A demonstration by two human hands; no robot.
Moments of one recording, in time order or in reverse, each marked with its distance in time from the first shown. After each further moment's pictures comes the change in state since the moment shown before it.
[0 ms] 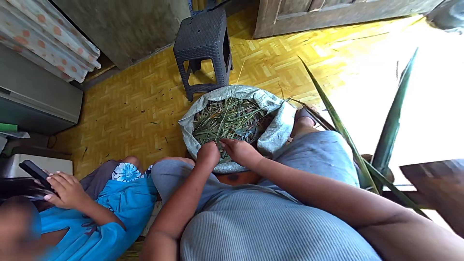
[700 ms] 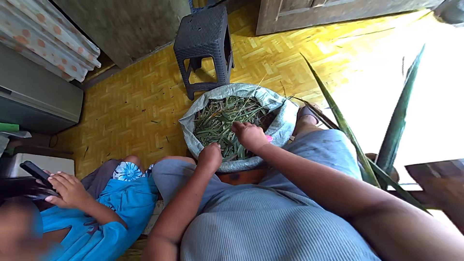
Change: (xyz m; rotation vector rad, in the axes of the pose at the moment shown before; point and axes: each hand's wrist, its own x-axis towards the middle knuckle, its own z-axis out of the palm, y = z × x) left_hand -0.009 -0.005 0.004 0.014 -0.018 0.065; right_hand 0.040 0.040 -0.015 -0.169 0.209 0.175
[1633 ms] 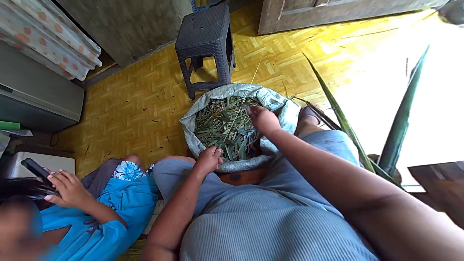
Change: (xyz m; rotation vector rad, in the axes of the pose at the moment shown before) left_hand -0.014 -0.022 -0.009 -0.543 -0.184 0.018; right_hand 0.031 0.031 -0.032 0.273 0.105 0.128
